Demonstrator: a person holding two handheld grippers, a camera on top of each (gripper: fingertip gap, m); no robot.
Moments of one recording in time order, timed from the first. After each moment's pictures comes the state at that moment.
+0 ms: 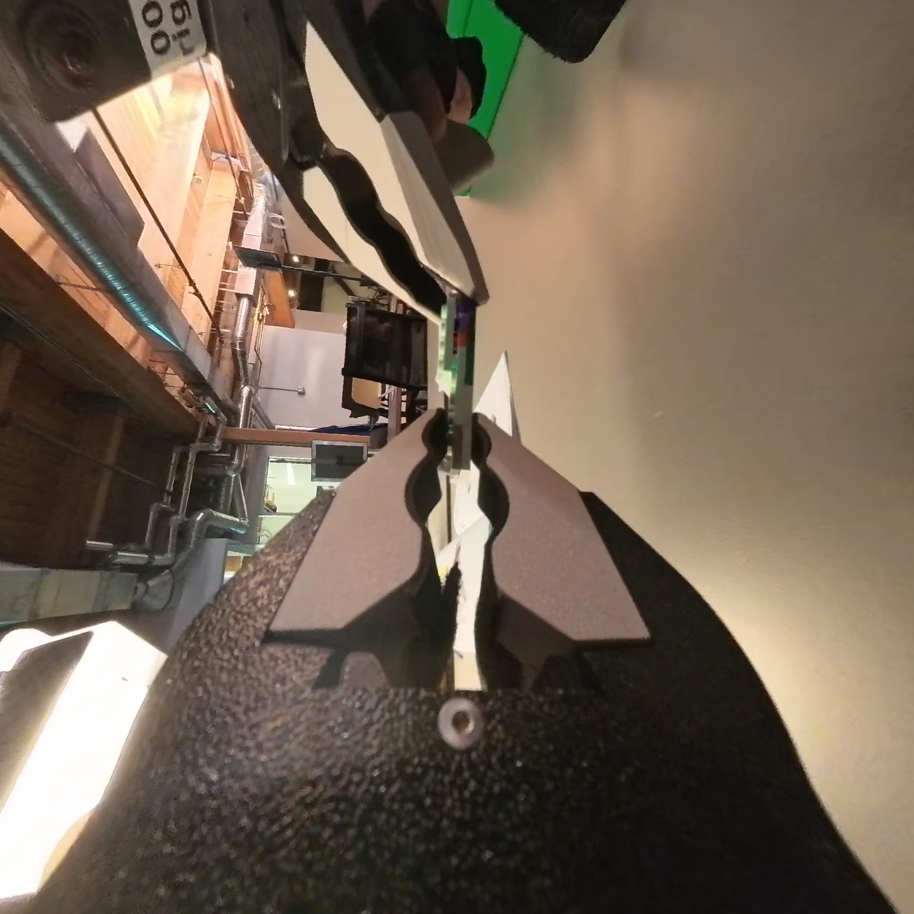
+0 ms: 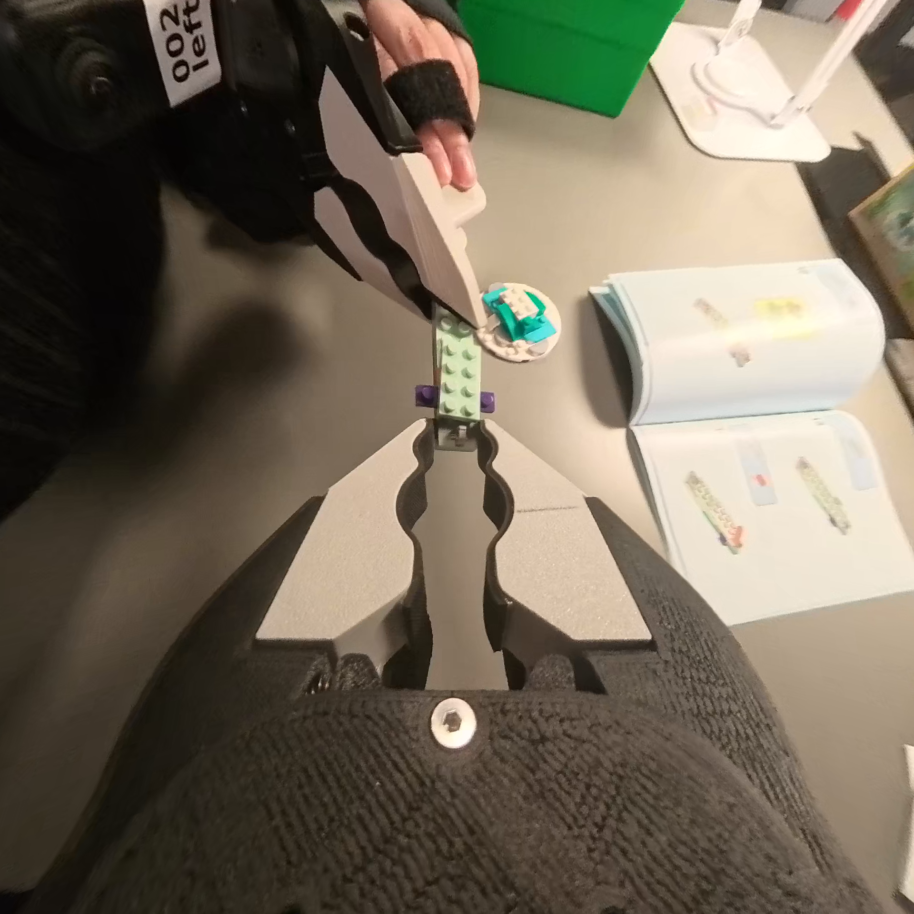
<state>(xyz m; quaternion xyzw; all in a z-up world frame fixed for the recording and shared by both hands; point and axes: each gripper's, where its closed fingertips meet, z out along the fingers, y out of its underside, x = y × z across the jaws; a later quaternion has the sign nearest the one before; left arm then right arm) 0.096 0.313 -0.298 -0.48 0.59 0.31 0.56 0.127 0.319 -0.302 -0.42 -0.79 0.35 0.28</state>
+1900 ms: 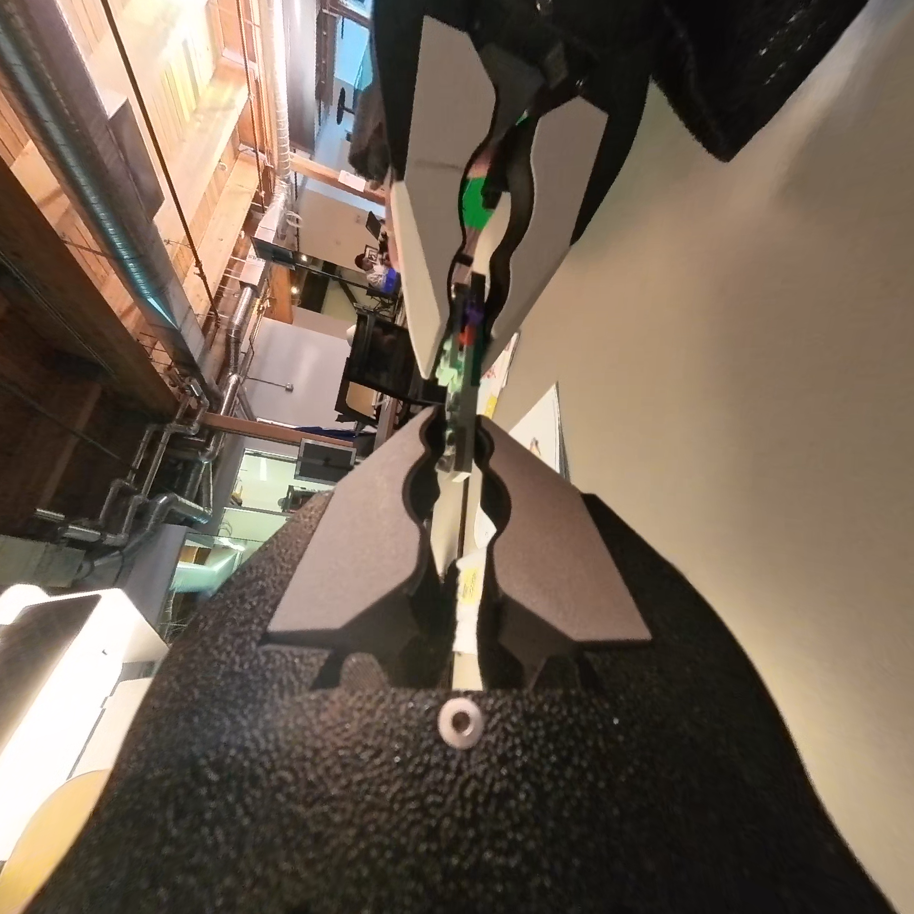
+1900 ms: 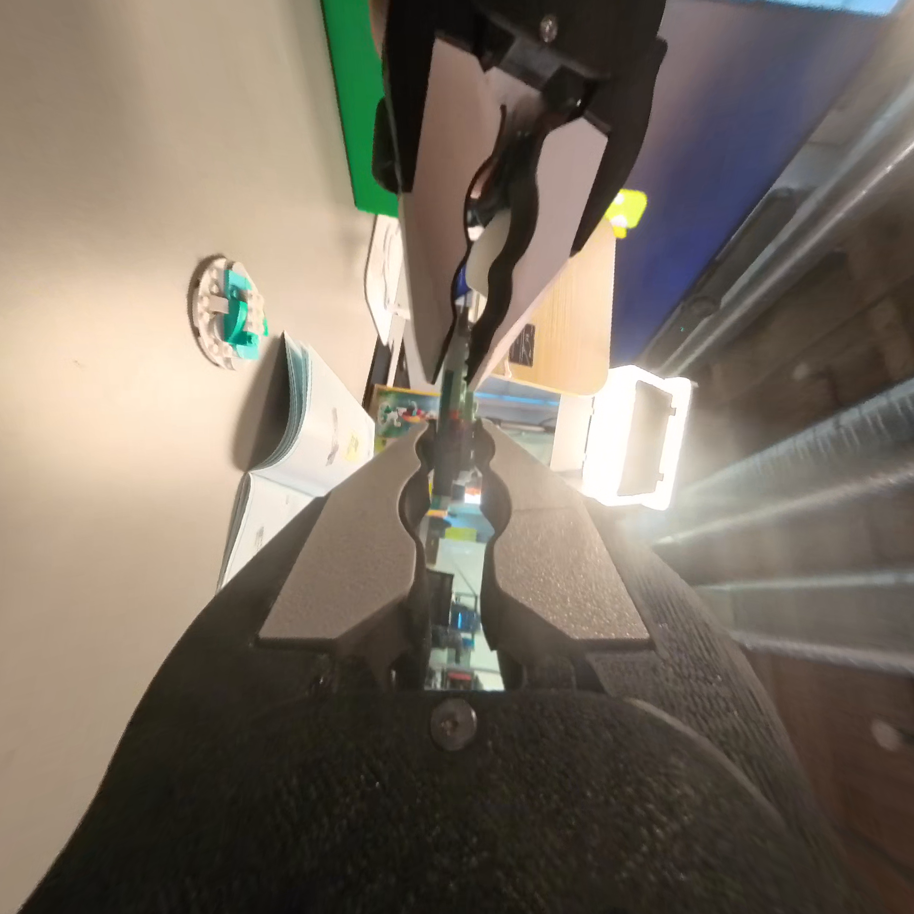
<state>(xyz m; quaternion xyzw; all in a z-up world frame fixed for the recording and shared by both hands) 0.091 0.299 -0.237 -0.51 0.56 0.26 0.61 0.095 0.300 -0.231 0.00 -0.73 -0.07 0.68</state>
